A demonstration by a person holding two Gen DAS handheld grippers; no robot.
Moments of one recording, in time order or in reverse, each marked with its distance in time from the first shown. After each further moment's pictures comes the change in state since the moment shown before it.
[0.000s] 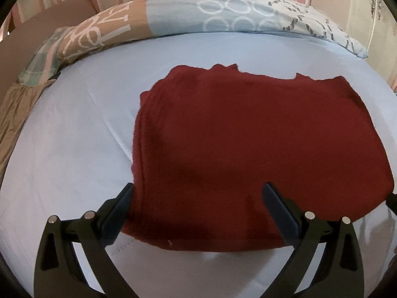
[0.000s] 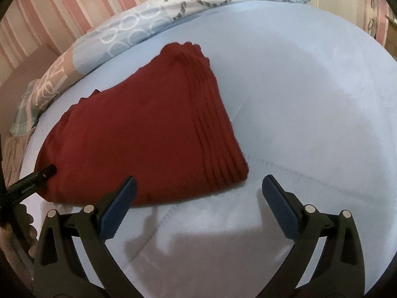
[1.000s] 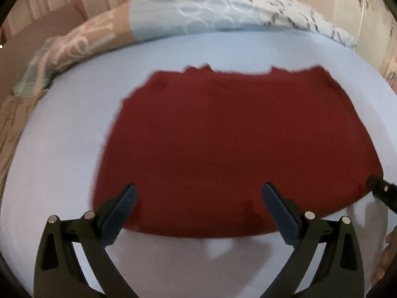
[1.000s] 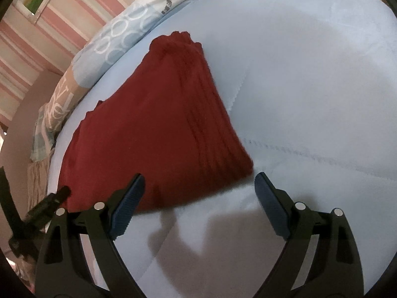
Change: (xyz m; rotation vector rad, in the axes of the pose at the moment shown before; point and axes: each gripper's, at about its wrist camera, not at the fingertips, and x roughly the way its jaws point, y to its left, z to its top) left arm -0.004 -0.046 -0.006 0.050 0.021 -0.034; right arm 0.017 -0.021 0.009 0.151 0.057 0.158
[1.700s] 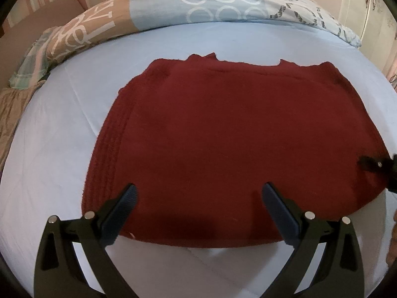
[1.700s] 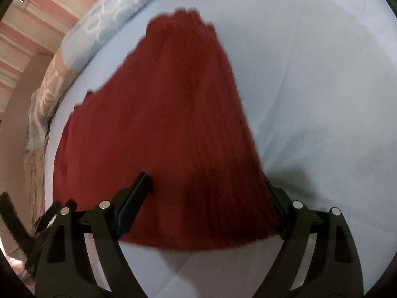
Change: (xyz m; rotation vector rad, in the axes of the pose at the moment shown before) left arm 0.013 0.019 0.005 -0.025 0.028 0.007; right arm 0.038 0.015 0.046 0.001 0.208 -0.001
